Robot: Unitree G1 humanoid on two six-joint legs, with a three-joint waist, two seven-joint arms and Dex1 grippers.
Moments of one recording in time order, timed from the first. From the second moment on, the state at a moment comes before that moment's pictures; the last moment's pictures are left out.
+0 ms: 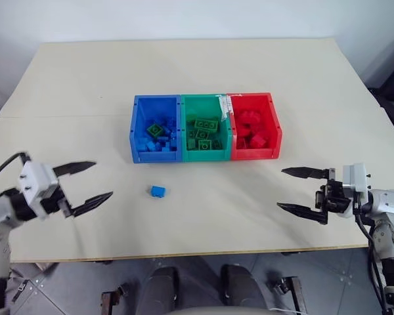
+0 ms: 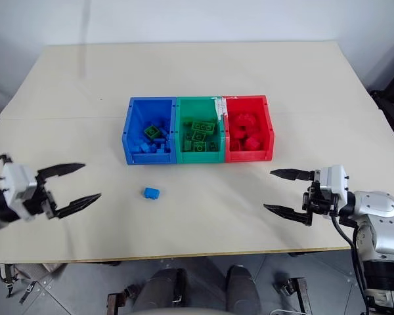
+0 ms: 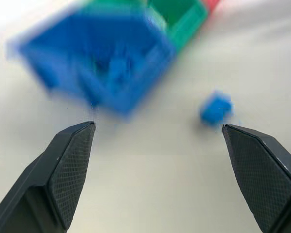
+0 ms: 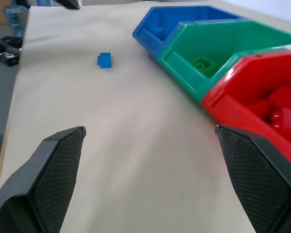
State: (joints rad) left arm 0.08 0.79 0.49 -0.03 -0.45 0.02 -1.11; right arm -0.18 -0.73 -0.22 0.12 0.56 -0.04 1.45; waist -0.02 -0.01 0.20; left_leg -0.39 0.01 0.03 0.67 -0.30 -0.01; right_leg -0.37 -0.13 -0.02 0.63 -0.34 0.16
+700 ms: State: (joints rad) left arm -0.12 0.64 0.10 -0.10 -0.32 -0.03 -1.01; right arm -0.26 -0.71 -0.17 0.20 0.53 -0.09 1.45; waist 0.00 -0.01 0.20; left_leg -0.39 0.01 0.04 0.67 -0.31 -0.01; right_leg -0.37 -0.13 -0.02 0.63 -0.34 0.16
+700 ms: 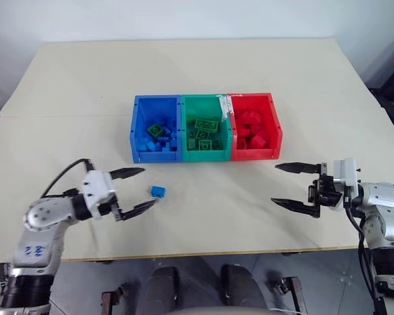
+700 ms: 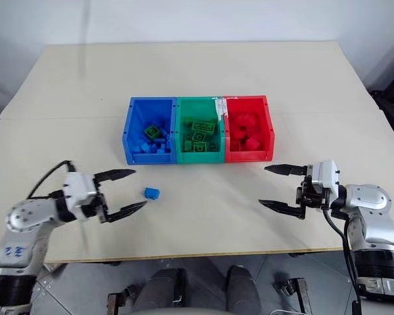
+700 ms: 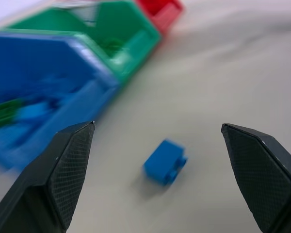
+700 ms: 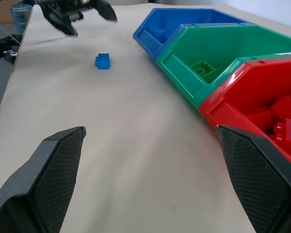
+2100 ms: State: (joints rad) left arm -0.65 0.54 0.06 0.25 -0.34 0.12 -0.90; right arm -0.26 -0.70 -0.16 0.20 0.51 -0.11 1.41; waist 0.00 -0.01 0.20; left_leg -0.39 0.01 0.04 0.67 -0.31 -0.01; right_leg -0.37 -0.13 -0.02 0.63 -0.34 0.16
